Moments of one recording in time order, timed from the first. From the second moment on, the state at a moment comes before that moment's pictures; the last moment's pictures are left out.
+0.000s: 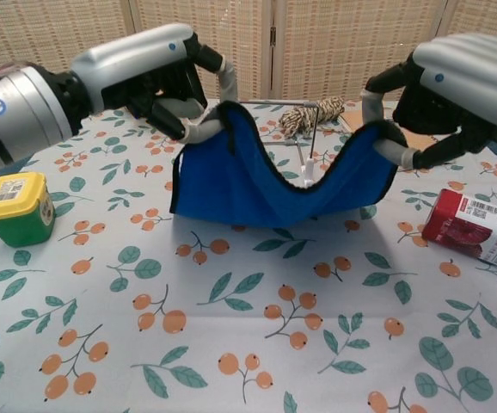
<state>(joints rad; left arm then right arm) -0.83 -1.50 -0.24 -1.52 1.51 1.04 -0.11 0.52 -1.43 0.14 -1.58 -1.68 1.28 -0.26</state>
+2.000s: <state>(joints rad) -1.21 -1.58 -0.46 -1.08 0.68 0.82 0.33 0.96 -1.59 0.41 -1.15 -1.15 0.98 -0.39</state>
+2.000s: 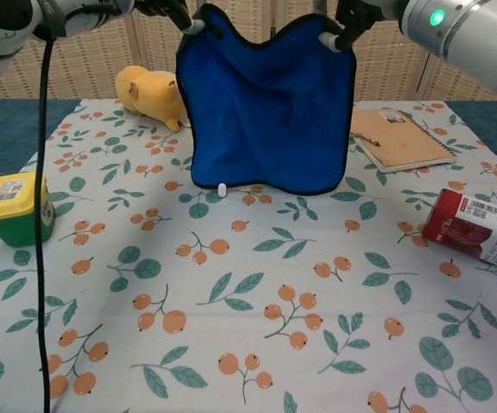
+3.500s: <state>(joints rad) -1.19 -1.57 -0.42 -1.10 0.51 0.80 0.49 0.99 -1.60 0.38 -1.16 -1.00 0.98 -0.50</state>
